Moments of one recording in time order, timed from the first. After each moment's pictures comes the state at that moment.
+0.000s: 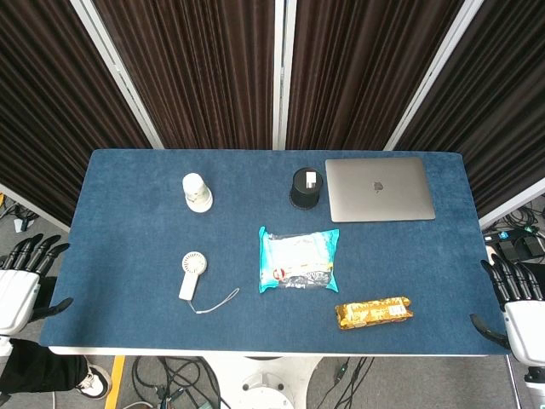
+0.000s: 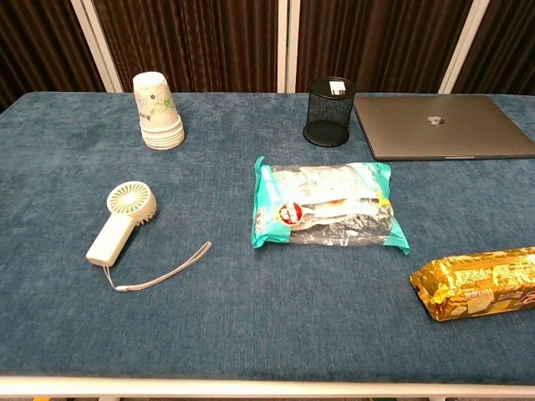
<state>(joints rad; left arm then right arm) -0.11 -0.99 -0.01 -1.66 1.59 1.50 -0.03 0.00 -1.05 0.00 -1.56 -1.62 1.58 0.07</state>
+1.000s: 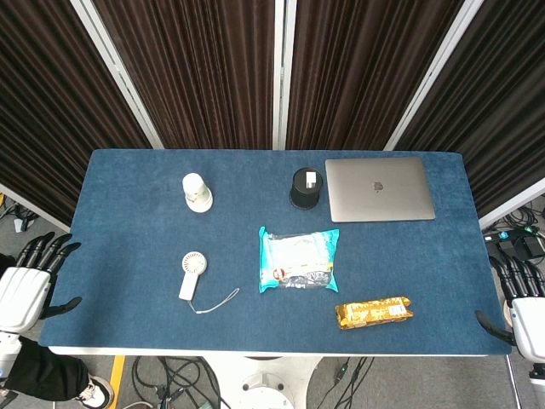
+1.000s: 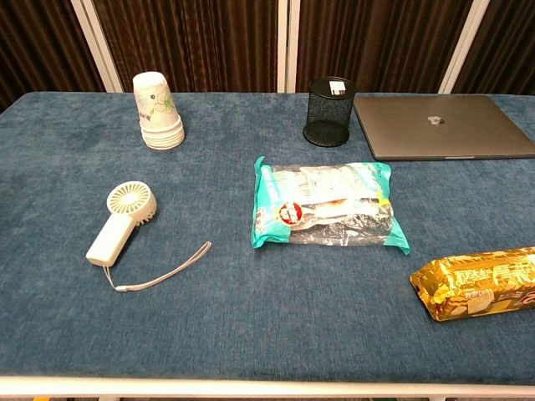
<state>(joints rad) -0.13 -0.99 -0.01 -1.70 1.62 1.48 0.00 0.01 -1.04 0.02 -1.58 -1.59 1.56 0.09</state>
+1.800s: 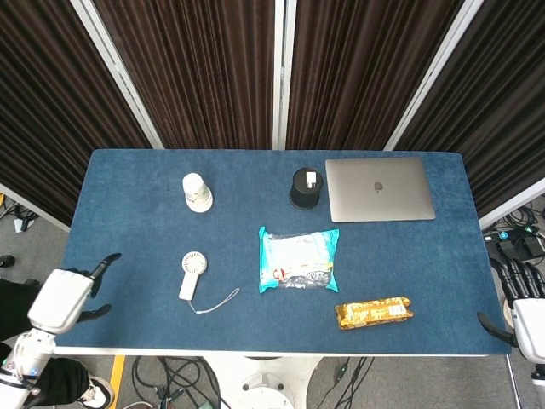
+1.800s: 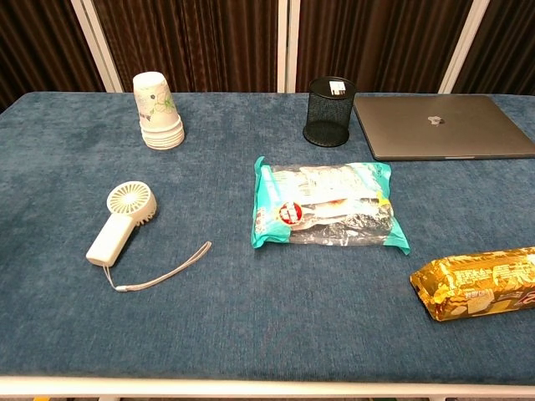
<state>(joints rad) -0.19 -1.04 0.02 -1.77 1.67 1.37 0.18 0.01 -1.04 0.01 -1.55 -1.58 1.54 0.11</state>
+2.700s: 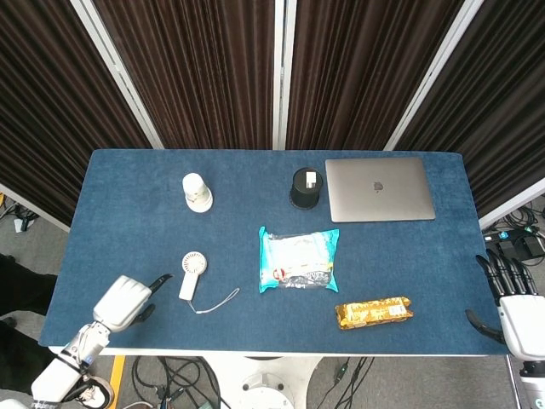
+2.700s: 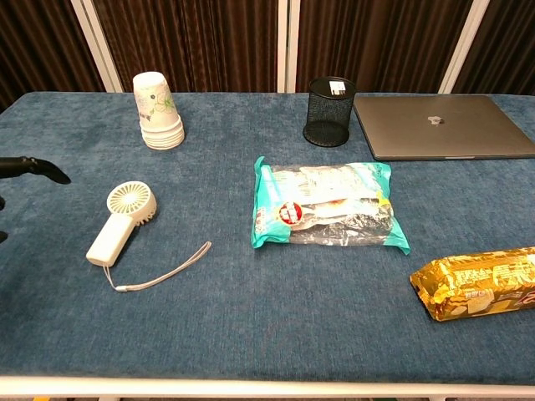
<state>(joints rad) -0.33 -1.23 0.04 -1.70 1.61 1.11 0.31 0.02 -1.01 0.01 -1.65 -1.60 1.54 0.03</state>
